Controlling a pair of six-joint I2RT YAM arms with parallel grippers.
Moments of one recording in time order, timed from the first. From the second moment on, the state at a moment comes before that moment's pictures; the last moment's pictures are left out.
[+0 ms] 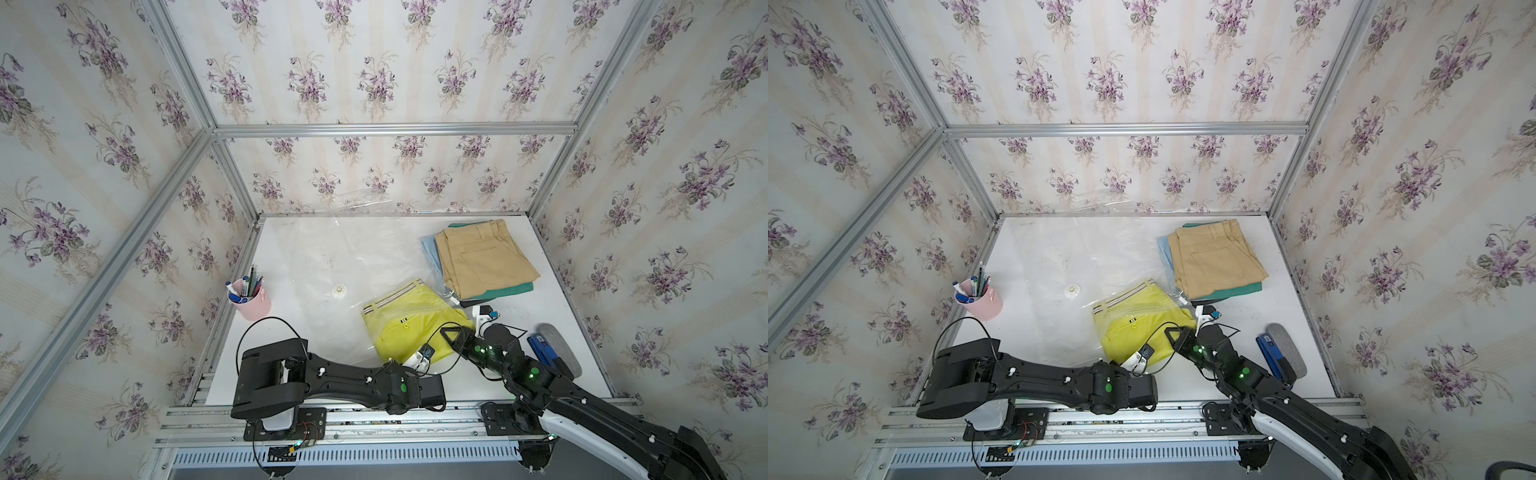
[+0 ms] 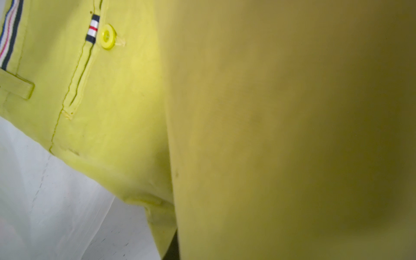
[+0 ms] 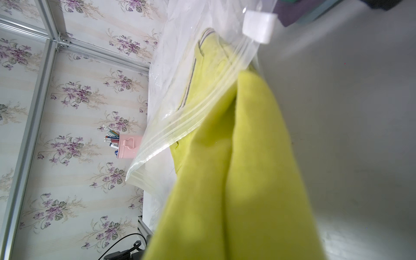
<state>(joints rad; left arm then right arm) -1.45 1.68 0.95 -0.64 -0.53 -0.68 0.76 0.65 0.17 0.01 -0.03 1.17</state>
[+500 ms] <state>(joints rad) -1.50 1.52 1.16 -0.86 -0.58 -0.61 0.76 0.48 0.45 -0.26 -0.04 1.07</state>
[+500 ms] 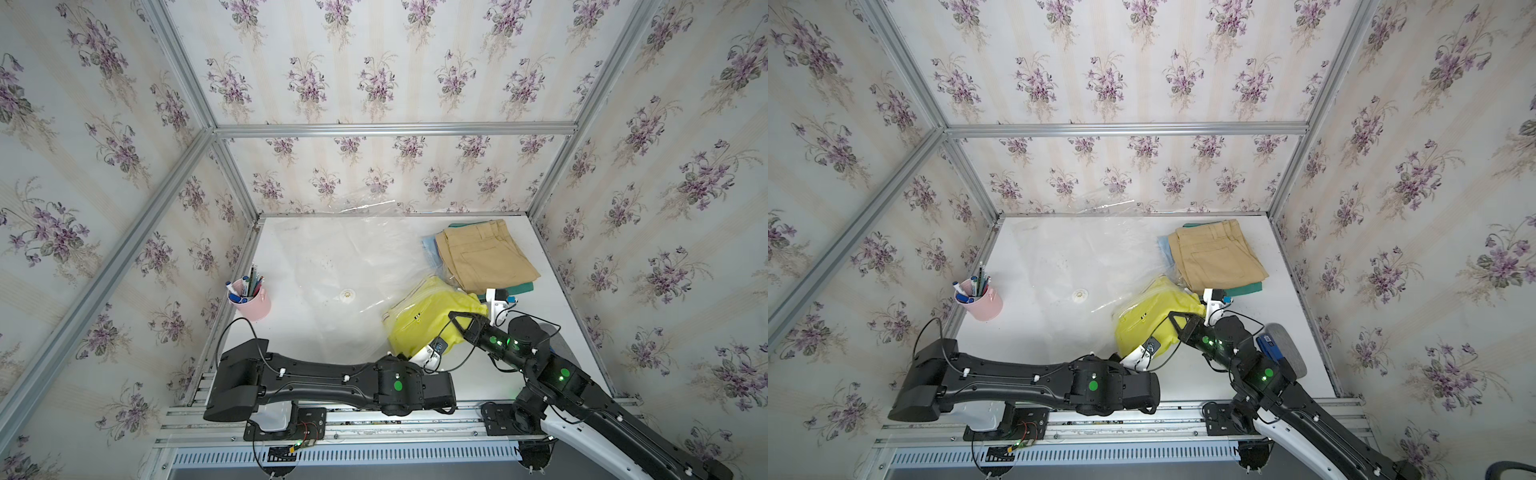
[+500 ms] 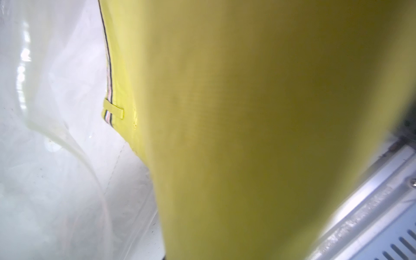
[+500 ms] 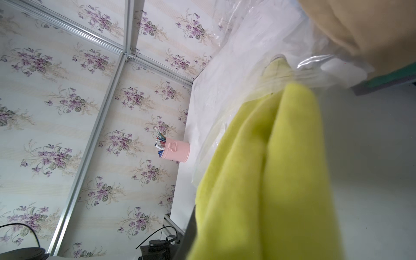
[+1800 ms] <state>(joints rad) -1.50 1.30 1.44 -1.09 -0.35 -0.25 0.76 0.61 0.99 -0.60 -0.33 0.86</state>
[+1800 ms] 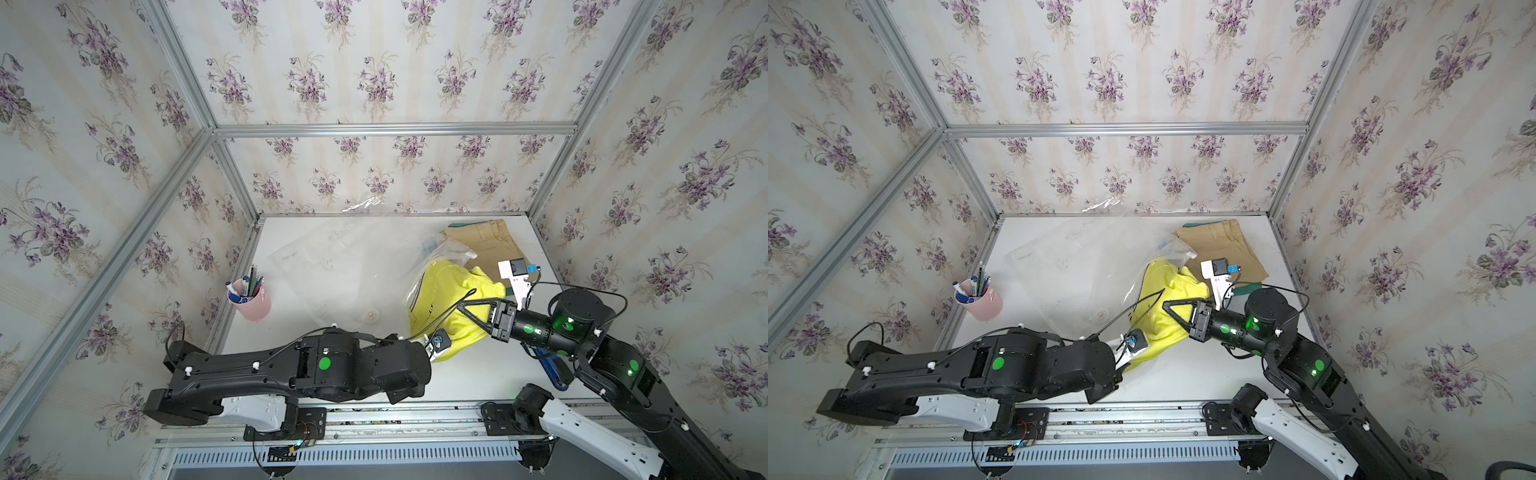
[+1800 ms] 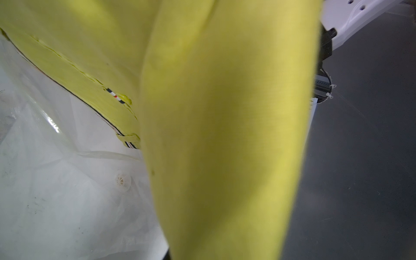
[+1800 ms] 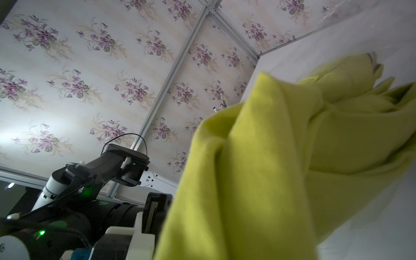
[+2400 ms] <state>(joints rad) -1.40 1.10 1.18 -0.90 -0.15 -0.33 0.76 0.52 0.93 -0.89 -0.24 0.76</state>
